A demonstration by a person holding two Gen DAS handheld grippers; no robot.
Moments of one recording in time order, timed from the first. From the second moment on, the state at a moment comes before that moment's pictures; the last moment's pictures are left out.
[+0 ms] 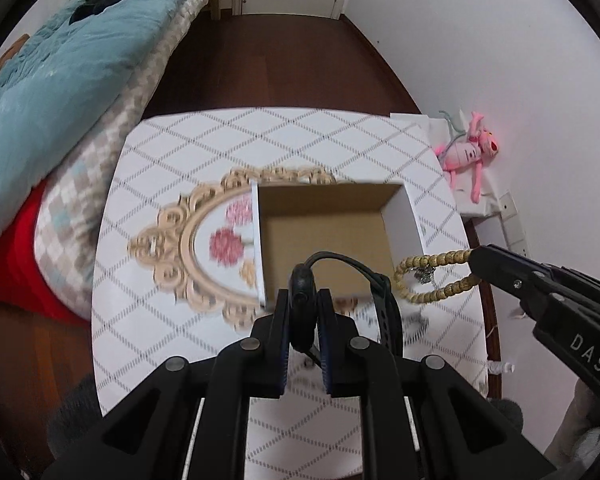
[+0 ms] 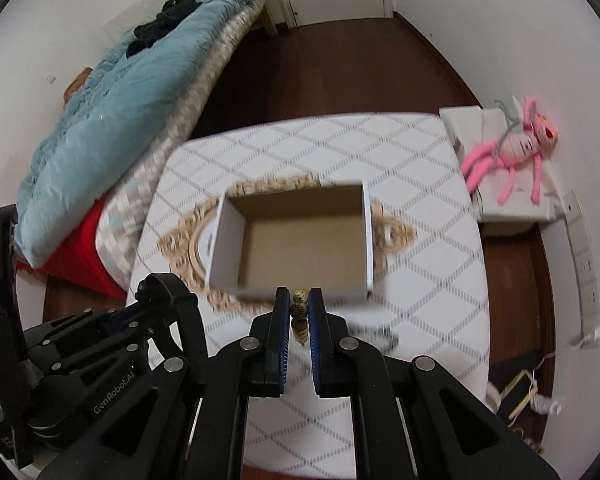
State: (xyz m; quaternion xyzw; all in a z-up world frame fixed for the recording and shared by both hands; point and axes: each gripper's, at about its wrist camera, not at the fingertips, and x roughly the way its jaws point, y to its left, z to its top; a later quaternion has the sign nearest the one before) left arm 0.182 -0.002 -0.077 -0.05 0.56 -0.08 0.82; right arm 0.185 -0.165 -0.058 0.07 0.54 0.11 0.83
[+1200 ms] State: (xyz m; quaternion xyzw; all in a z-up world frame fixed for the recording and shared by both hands) left arm 0.220 0.005 -0.138 0.00 0.57 0.01 0.82; right arm 0.235 -0.167 -0.153 -0.04 0.58 0.01 0.81
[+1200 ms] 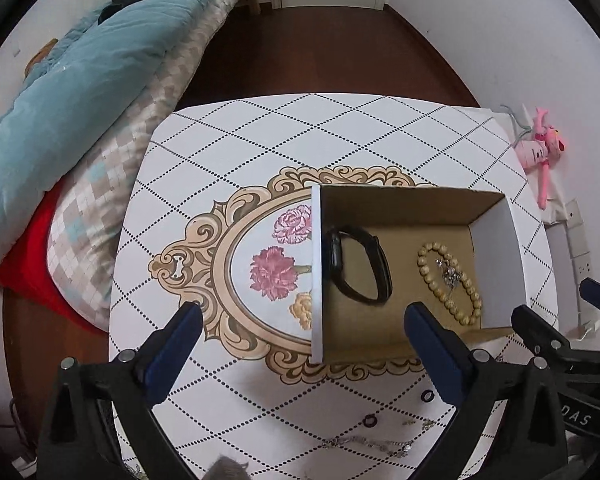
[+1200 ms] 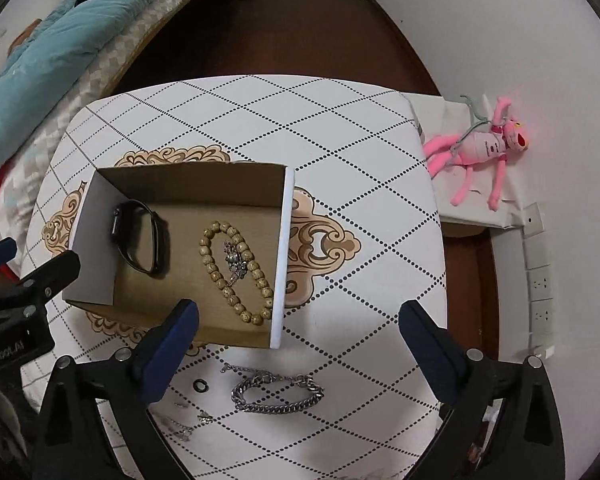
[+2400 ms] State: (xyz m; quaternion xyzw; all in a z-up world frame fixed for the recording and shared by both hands) left arm 0.110 0.003 -0.068 0.02 0.49 0.04 0.87; right arm 0.104 -0.195 -0.053 0.02 0.47 -0.01 0.88
